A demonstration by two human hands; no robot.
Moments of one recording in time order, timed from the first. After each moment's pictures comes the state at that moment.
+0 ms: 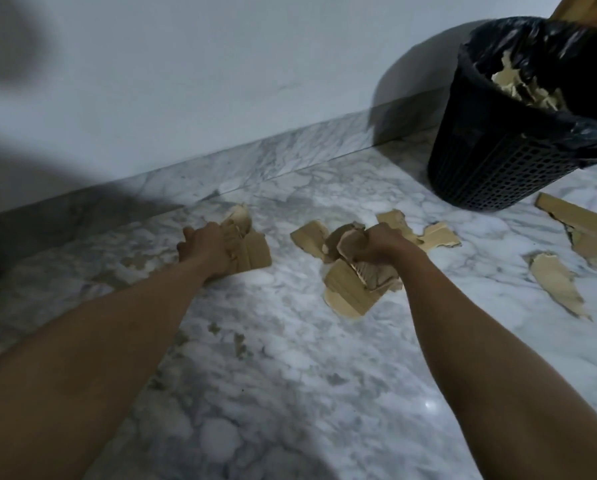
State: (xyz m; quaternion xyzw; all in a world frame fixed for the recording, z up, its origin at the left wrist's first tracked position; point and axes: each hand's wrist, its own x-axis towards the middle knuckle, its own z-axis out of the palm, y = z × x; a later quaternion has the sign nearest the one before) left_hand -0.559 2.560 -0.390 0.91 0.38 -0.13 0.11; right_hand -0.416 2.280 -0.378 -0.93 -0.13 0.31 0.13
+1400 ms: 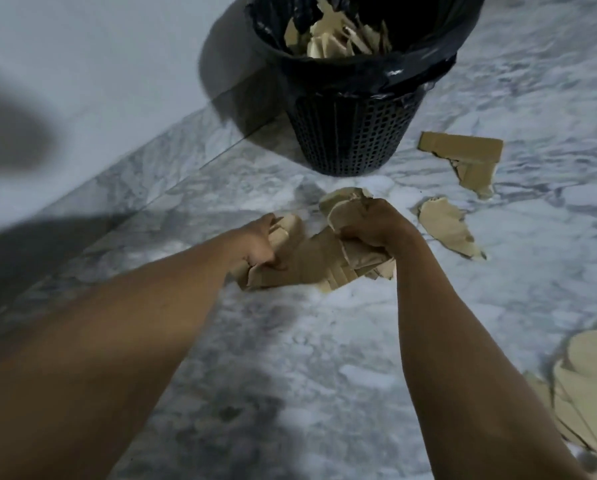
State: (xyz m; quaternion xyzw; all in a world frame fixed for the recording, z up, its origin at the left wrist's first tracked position) left_hand -0.378 2.308 -0.392 0.92 0.09 -0.34 0.19; right_hand -0.369 2.067 -0.358 -0.88 0.04 0.27 0.38
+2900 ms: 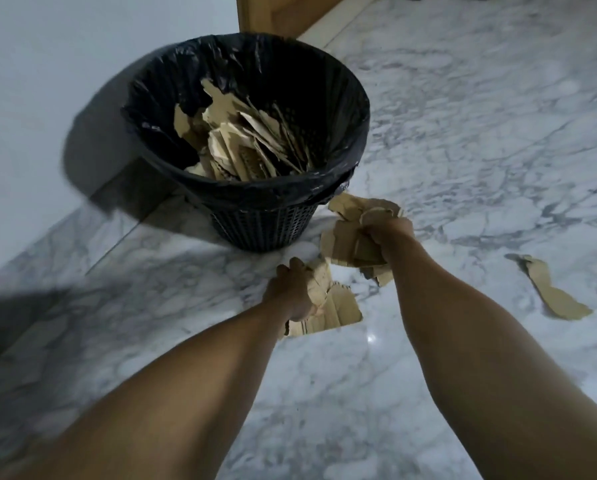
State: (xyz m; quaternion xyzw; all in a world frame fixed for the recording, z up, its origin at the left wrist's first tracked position) left_hand -0.293 2.161 -0.442 0.93 -0.10 -0.30 0.17; right_hand -0.250 1.951 -0.389 -0.72 0.48 0.05 0.50
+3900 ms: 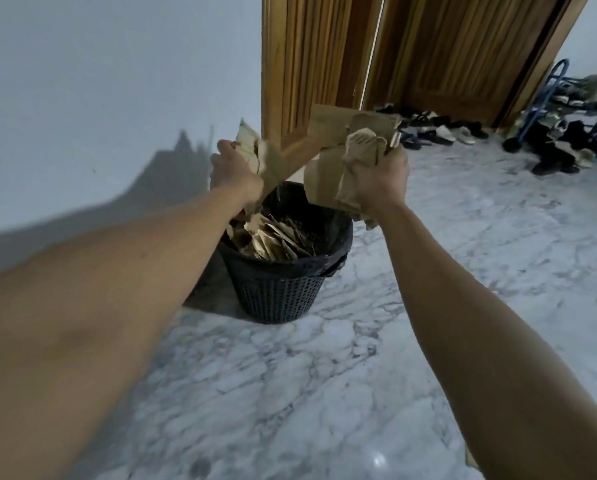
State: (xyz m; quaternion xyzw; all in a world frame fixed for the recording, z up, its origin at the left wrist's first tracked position) left_hand -0.182 2.264 -0.111 0.89 0.02 0.10 0.44; right_hand -0.266 2.058 -0.091 -0.78 0.22 -0.34 0.47
